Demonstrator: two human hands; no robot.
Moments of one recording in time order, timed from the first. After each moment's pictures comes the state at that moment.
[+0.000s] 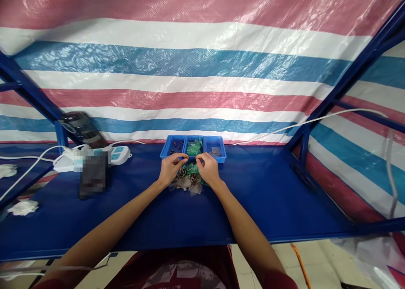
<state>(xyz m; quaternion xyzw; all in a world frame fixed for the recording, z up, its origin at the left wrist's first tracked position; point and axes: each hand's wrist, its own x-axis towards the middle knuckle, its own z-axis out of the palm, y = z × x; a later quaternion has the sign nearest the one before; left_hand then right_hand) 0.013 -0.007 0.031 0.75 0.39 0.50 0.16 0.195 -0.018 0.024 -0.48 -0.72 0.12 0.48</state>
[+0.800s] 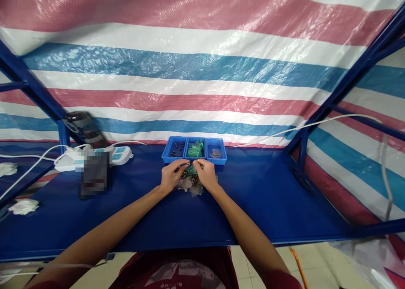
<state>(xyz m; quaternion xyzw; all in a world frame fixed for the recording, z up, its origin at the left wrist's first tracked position) 0.015 -0.021 0.013 0.77 0.34 0.54 0.07 0.178 -0.032 0.030 -0.49 -0.66 0.29 0.49</state>
